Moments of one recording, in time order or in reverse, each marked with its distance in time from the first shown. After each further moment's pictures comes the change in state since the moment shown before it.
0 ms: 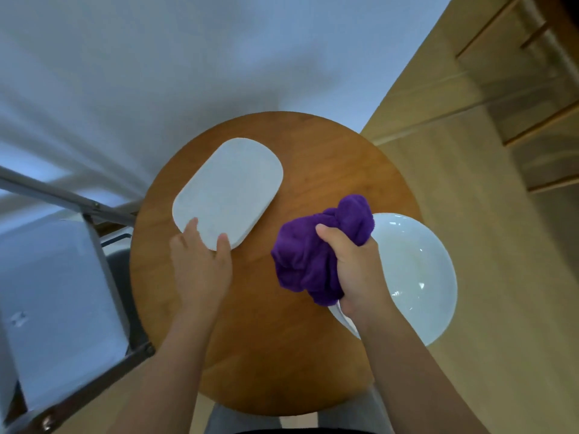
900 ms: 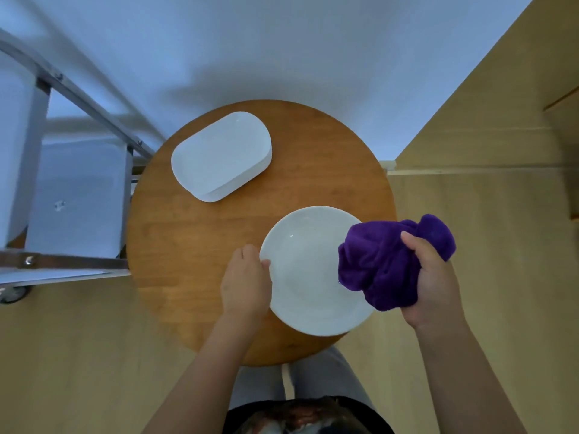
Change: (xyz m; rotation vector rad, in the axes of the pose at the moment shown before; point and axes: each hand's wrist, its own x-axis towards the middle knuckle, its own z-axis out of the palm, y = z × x) left_hand -0.158 0.081 0.095 0.213 0.002 -0.131; right_hand 0.043 -0.064 -0.196 0.093 -0.218 0.036
